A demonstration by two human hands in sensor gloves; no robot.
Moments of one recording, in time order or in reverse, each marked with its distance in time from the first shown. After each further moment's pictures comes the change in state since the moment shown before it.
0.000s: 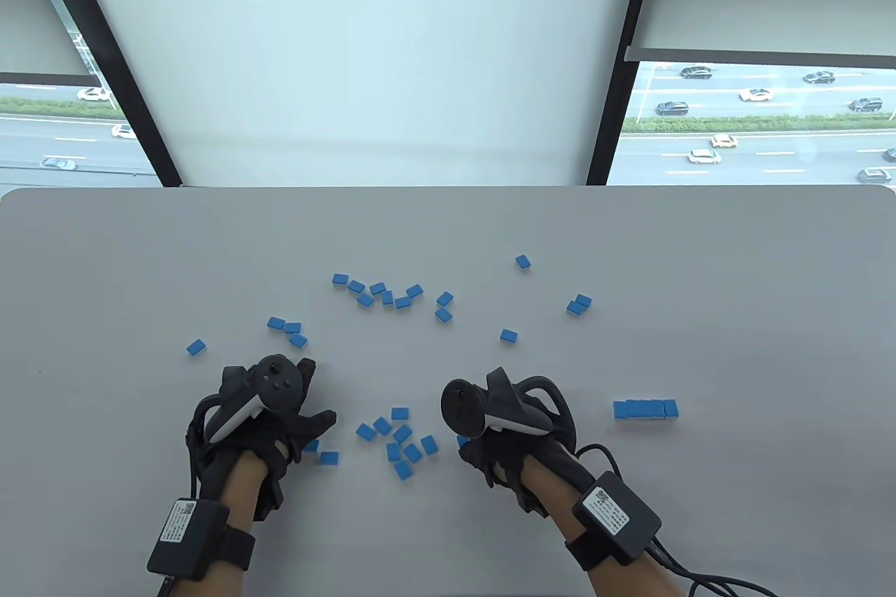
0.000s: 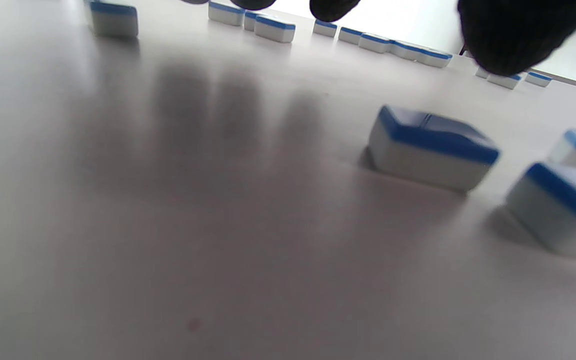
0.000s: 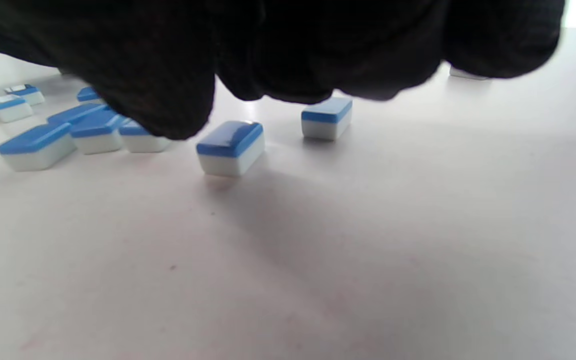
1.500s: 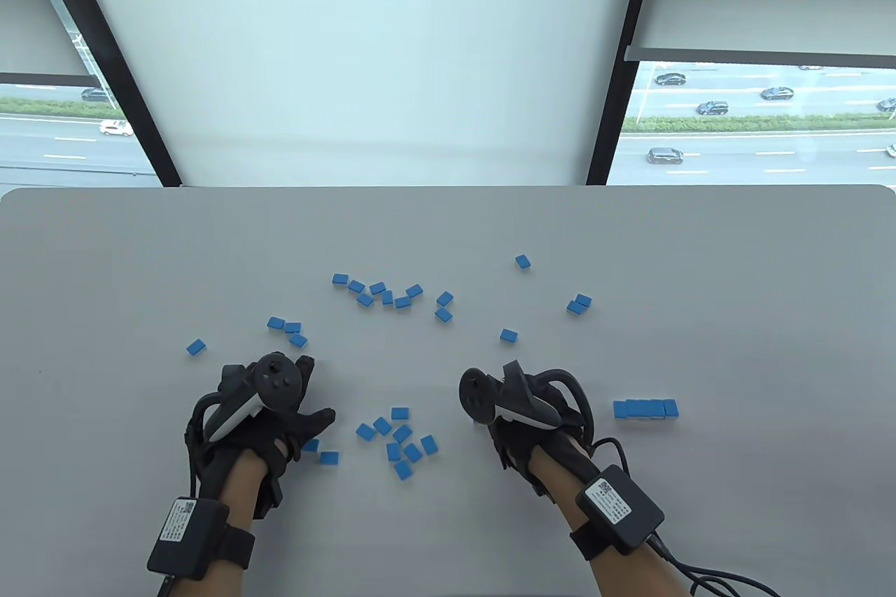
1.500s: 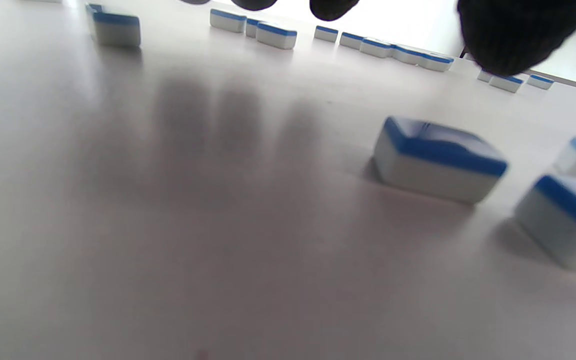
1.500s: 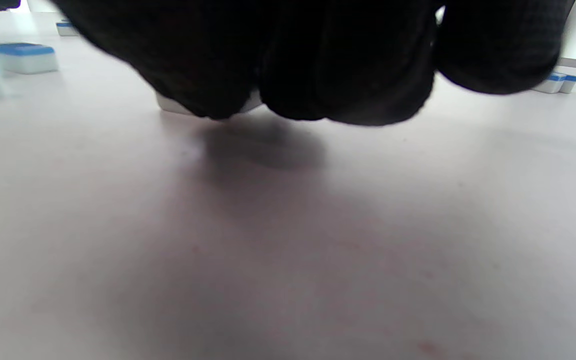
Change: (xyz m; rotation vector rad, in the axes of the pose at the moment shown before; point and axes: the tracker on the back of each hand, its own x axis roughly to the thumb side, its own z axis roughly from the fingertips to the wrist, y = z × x) left_hand -0.002 0.001 -0.002 0.012 0.004 -0.004; right_hand -0.033 0.009 -0.011 -0.072 0.168 0.080
